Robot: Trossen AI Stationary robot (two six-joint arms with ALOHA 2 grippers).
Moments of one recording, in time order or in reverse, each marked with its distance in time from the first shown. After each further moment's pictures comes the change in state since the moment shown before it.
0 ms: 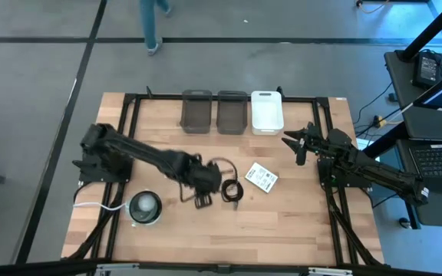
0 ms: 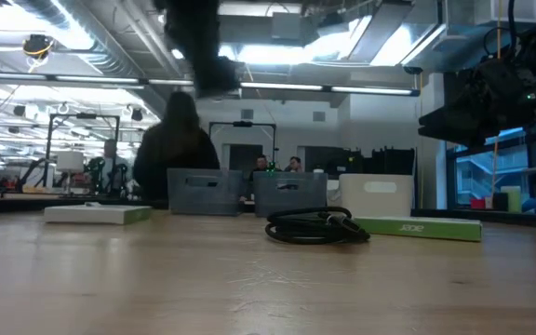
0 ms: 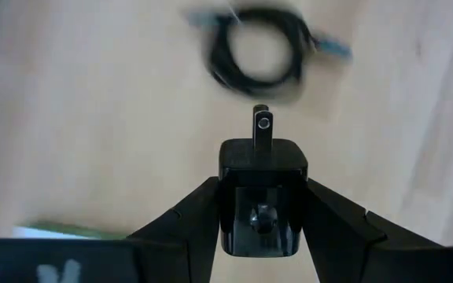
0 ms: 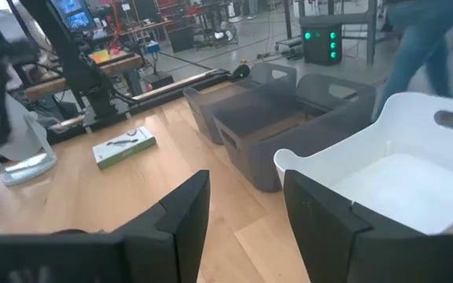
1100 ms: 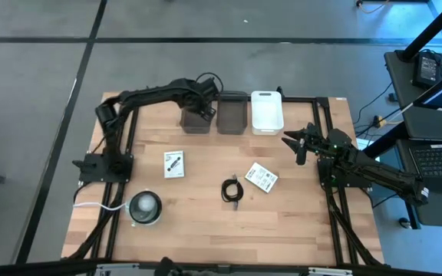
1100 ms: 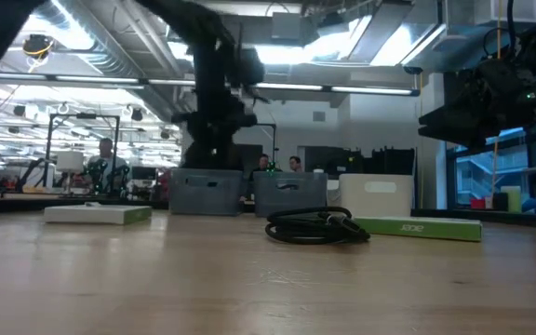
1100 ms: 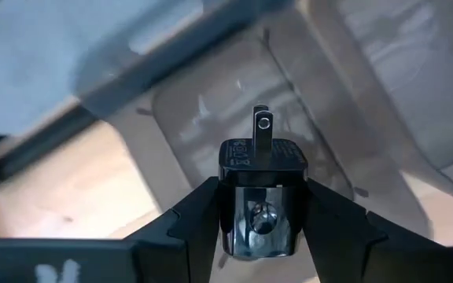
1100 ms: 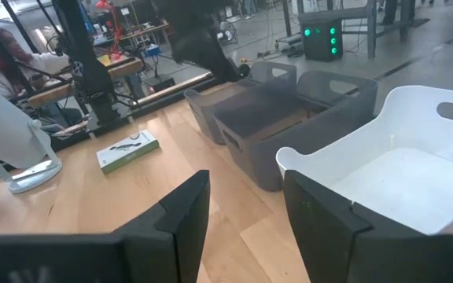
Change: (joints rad) left arm 0.804 0.144 0.000 0.060 -0.083 0.058; right arm 0.000 0.000 0.000 0.000 0.000 0.032
